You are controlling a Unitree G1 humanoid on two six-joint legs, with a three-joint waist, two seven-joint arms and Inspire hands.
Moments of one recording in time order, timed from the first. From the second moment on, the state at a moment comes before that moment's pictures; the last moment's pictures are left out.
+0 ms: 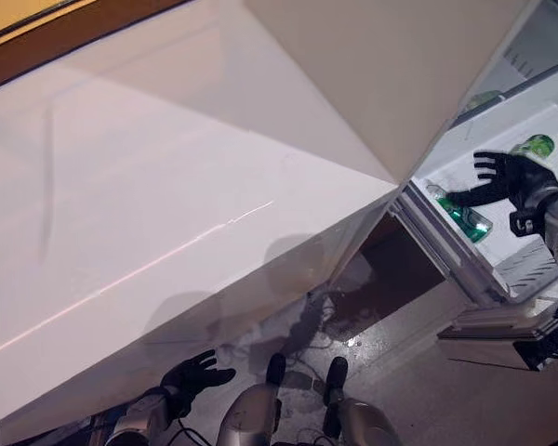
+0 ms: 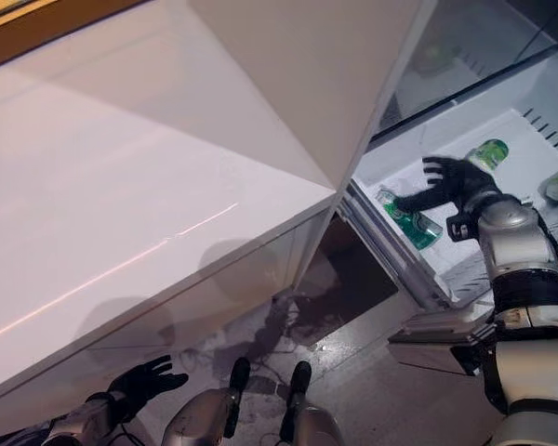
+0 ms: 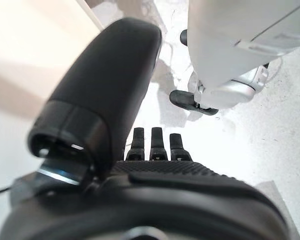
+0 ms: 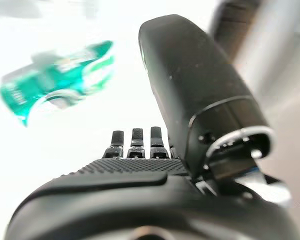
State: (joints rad) left arm -0.06 0.38 -0.10 0.93 -0.45 0.14 -0.21; right arm -0.78 -0.94 0.11 0.58 0.33 0.29 0.17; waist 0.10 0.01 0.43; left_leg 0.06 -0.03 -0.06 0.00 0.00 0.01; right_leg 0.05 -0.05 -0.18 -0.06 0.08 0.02
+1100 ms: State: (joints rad) left arm -0.02 0.31 -0.13 1.05 -0.38 0.10 -0.20; right arm -0.29 -0.60 -0.22 0.57 0.82 -0.05 -0.28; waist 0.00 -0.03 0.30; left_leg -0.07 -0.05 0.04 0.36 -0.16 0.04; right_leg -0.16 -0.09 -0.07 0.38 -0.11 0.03
